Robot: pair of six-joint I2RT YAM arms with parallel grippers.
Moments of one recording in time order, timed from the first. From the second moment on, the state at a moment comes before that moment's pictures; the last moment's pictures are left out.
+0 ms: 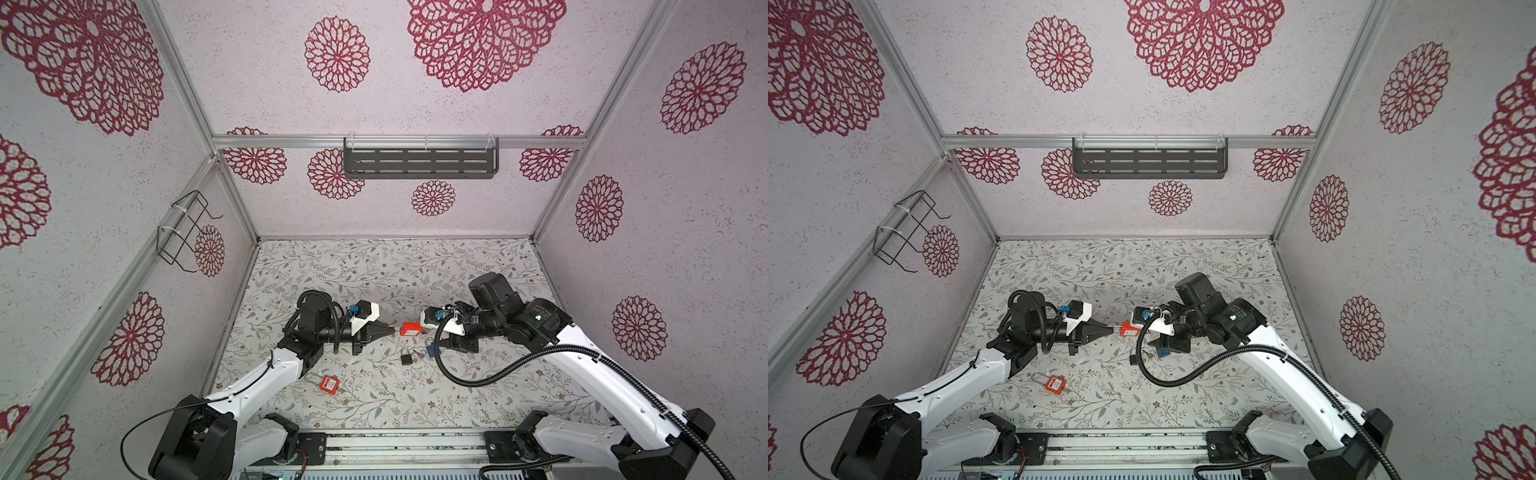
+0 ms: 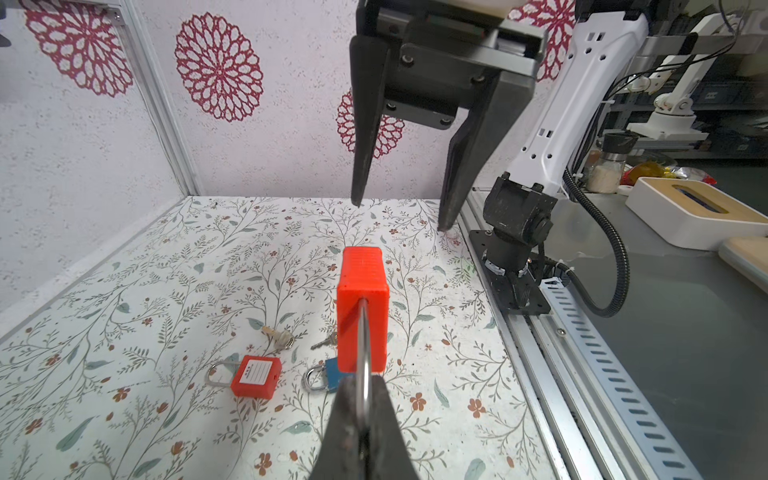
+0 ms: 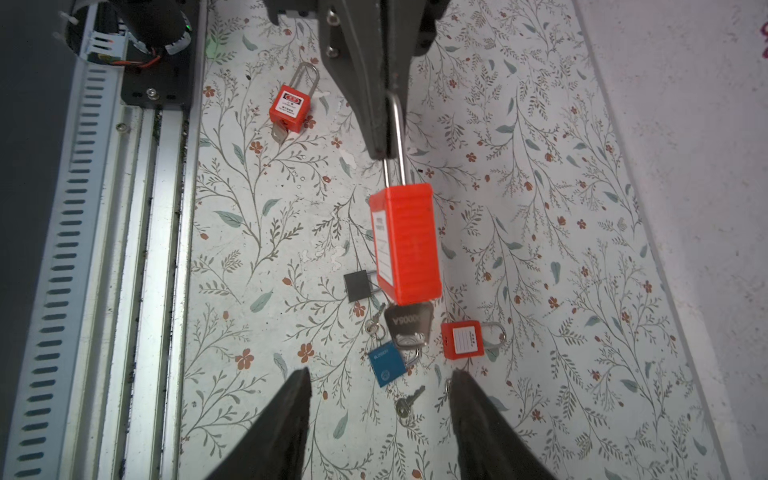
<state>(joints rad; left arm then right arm) -0.44 1.19 0.59 0.33 1.01 0.27 0.68 1.15 1.22 -0.96 -0.36 -0.76</state>
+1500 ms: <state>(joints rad) -0.50 1.20 0.59 0.36 0.98 0.24 0.64 1.37 1.26 -0.93 -0.46 -0.75</state>
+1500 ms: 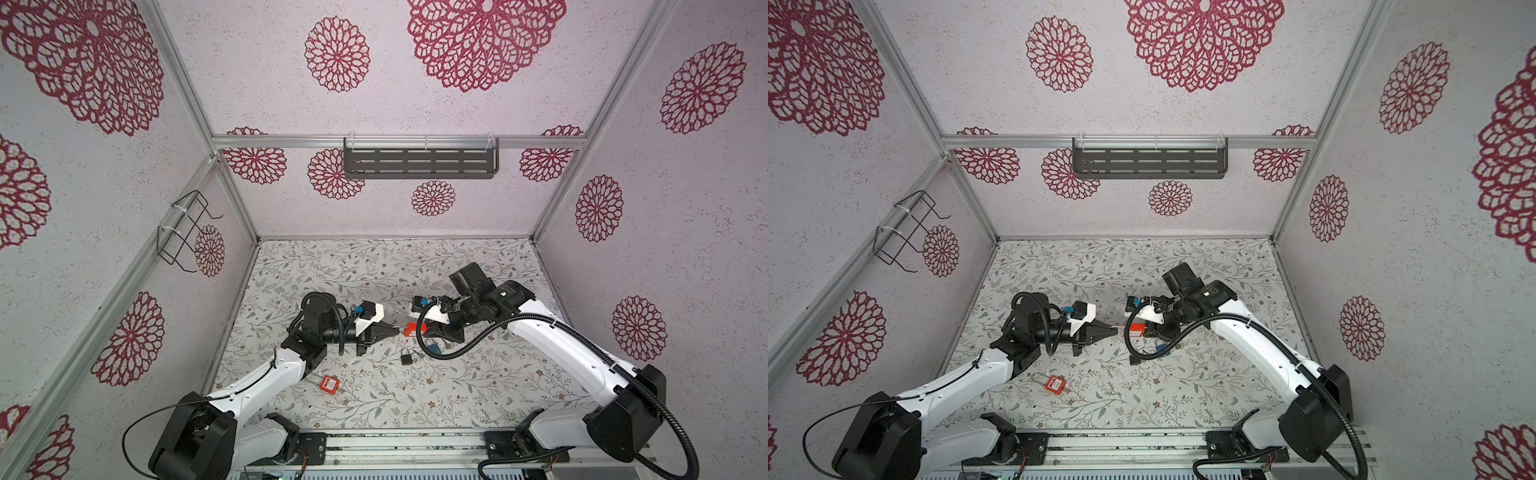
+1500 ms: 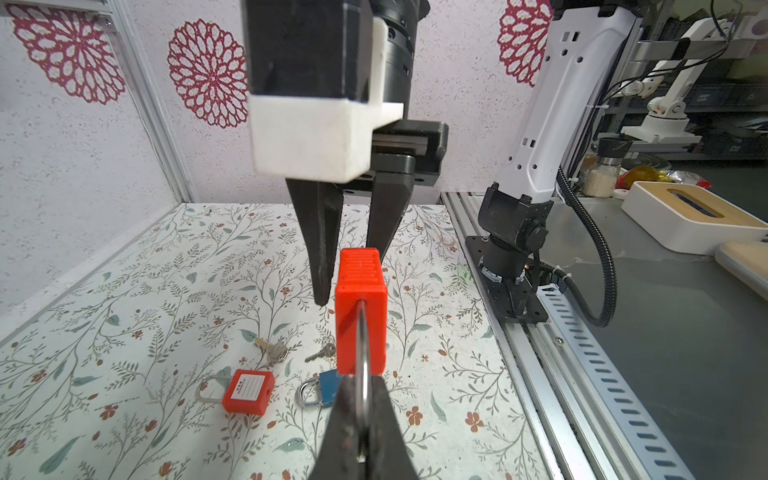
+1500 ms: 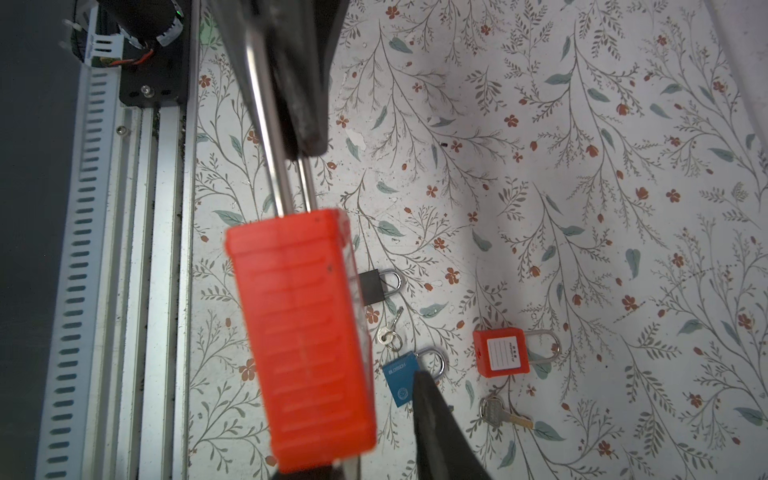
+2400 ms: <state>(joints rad) -0.51 1.20 0.59 0.38 0.97 0.23 0.64 1.26 1.18 -0.92 -0.44 -0.77</state>
